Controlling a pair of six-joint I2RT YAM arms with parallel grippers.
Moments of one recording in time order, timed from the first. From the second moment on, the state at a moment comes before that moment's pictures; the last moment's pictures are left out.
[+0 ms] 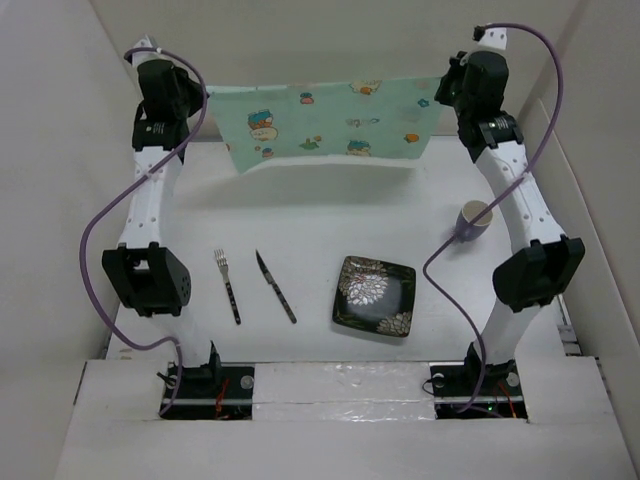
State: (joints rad) left arm 0.01 1.79 1.95 -0.33 -0.05 -0.60; right arm 0.18 1.84 2.03 -0.28 0.25 0.23
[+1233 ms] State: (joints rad) left arm -0.03 1.36 0.56 0.11 -0.13 -0.83; right arm 0.22 1.32 0.60 0.01 0.17 0.49
